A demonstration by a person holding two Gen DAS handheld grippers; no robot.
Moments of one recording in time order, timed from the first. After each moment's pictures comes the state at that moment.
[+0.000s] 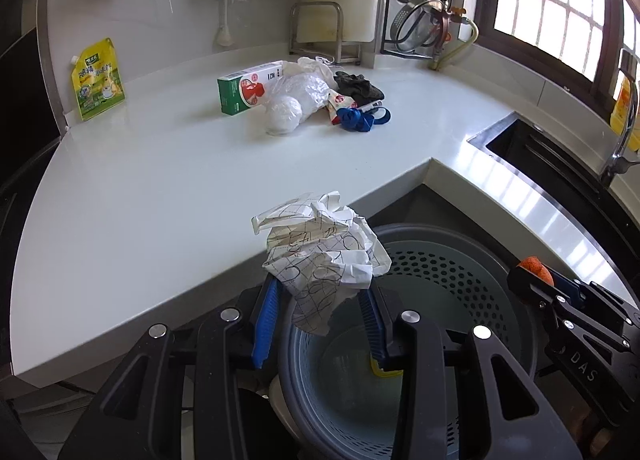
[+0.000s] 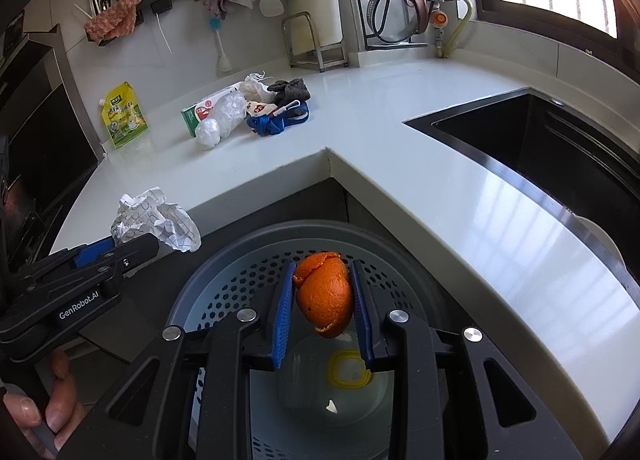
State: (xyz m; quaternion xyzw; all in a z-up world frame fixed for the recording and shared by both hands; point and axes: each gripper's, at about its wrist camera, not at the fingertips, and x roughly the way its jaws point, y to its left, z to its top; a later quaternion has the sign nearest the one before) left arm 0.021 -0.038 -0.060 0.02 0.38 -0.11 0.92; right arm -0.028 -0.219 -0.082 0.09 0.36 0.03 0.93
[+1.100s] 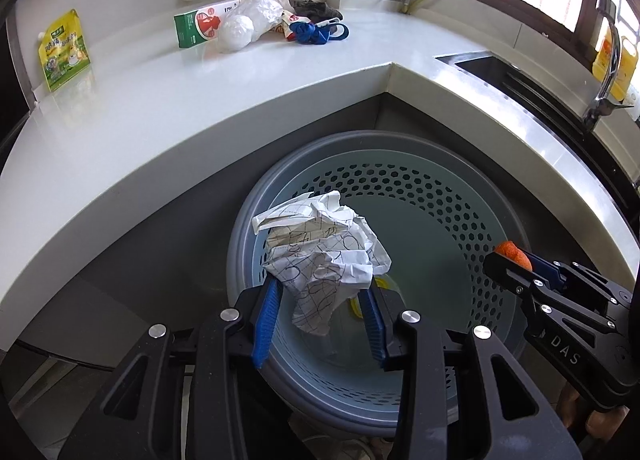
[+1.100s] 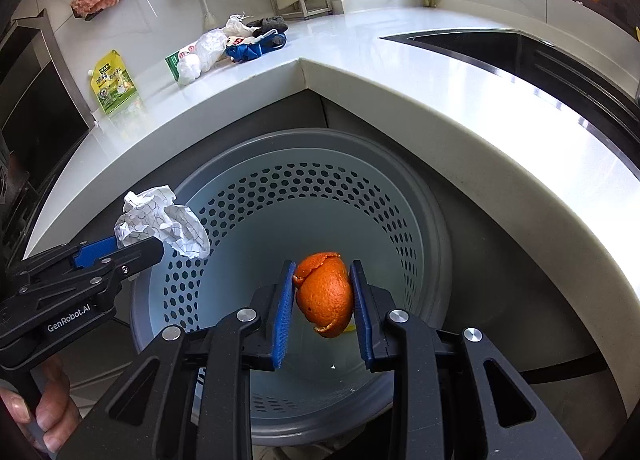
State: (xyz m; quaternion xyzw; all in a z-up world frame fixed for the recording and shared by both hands) left arm -0.005 -0.057 -0.106 0.05 0.45 -0.15 0.88; right arm -0.051 -0.228 -0.135 0.10 0.42 0.03 0.90
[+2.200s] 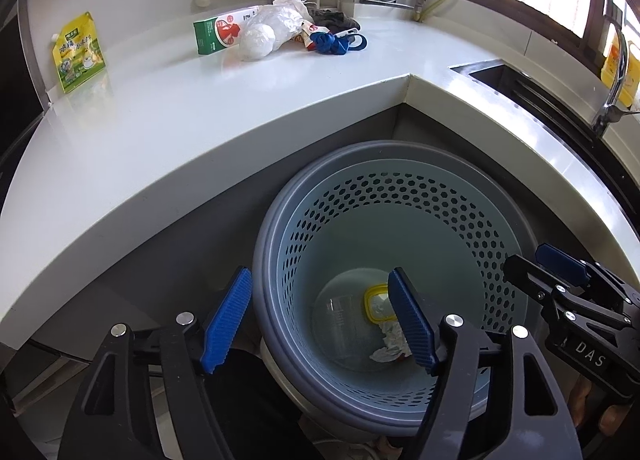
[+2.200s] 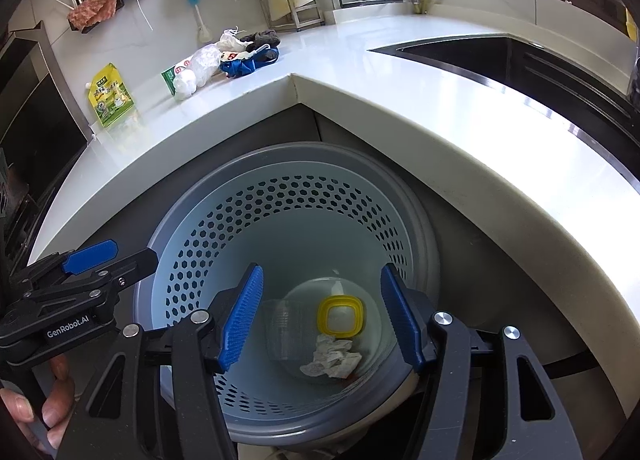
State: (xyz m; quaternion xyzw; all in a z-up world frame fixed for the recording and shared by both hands) left arm -0.005 -0.045 -0.099 0.05 0.44 -0.13 0.89; right arm -0.055 -0.233 -0.125 0.11 0.40 0.02 0.91
